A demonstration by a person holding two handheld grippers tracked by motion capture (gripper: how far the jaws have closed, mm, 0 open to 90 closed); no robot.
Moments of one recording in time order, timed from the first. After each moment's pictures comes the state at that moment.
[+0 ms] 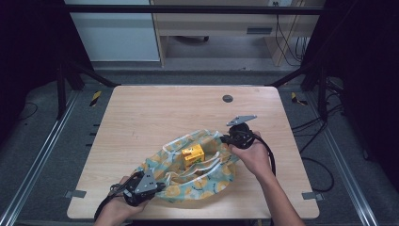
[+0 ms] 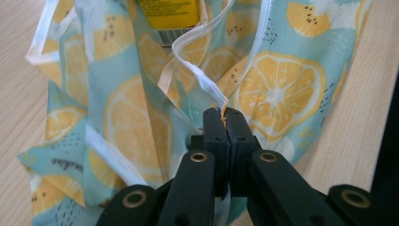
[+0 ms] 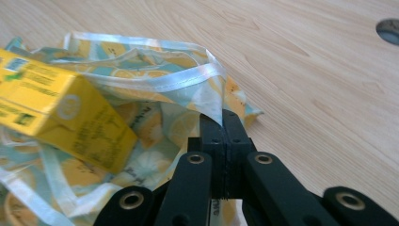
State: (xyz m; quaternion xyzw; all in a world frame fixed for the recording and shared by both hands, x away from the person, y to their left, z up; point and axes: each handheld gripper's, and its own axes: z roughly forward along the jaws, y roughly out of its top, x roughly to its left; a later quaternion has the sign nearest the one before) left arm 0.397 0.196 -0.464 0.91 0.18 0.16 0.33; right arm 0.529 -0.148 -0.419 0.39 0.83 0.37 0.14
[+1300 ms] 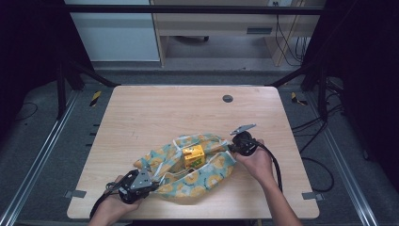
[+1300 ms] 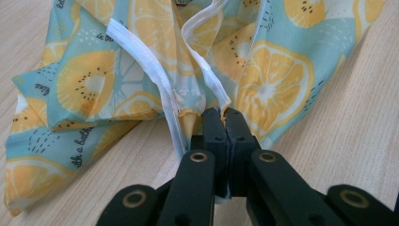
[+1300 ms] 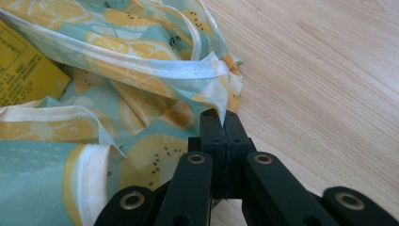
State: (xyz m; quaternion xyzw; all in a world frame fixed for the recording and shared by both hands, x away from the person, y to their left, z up) left arm 0.406 0.214 -0.477 0.92 0.21 0.14 0.31; right arm 0.532 -0.165 -0.465 0.41 0.85 0.29 0.15
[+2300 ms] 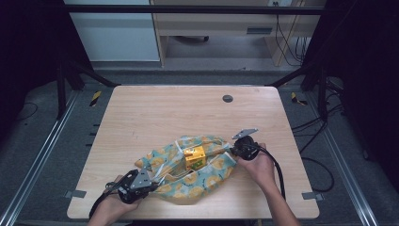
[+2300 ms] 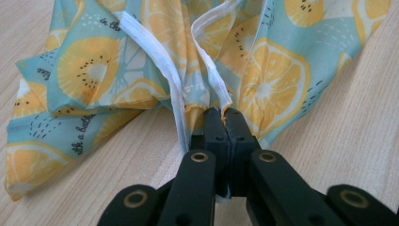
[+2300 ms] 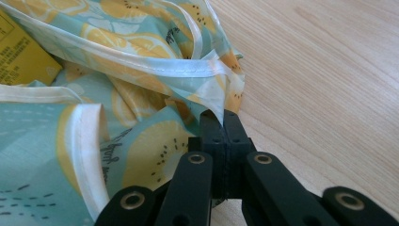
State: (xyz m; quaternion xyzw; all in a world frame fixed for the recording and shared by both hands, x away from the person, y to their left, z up) left arm 0.407 0.216 -0.478 0.92 0.20 0.14 0.30; right arm 0.521 -0.171 -0.472 0.41 0.85 0.29 0.16
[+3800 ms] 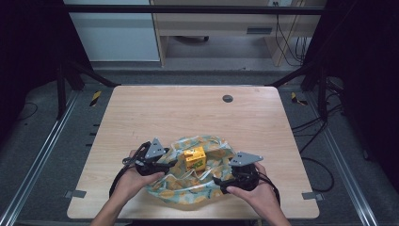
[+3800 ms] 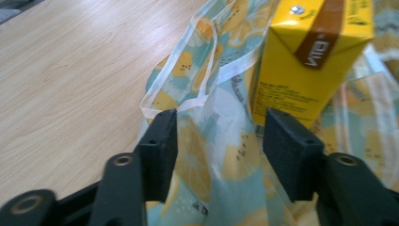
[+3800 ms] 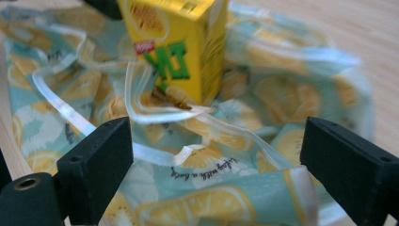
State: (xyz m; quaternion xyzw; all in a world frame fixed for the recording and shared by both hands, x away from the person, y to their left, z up) left arm 0.474 0.168 -0.448 0.87 0.26 0.19 0.38; right arm 0.422 -0.144 -0.450 0.33 0.84 0.41 0.15
